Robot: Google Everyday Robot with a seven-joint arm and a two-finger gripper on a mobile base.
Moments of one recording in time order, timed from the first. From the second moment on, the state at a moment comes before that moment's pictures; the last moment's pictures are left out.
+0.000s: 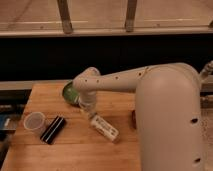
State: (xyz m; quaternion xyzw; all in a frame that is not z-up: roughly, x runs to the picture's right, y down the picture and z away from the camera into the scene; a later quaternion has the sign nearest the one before) arm -0.091 0.127 0.793 -0.36 0.06 0.26 0.89
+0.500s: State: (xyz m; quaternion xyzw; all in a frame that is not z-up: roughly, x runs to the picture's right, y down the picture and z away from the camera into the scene) arm -0.081 0.053 0.783 -0.34 0.04 0.26 0.90
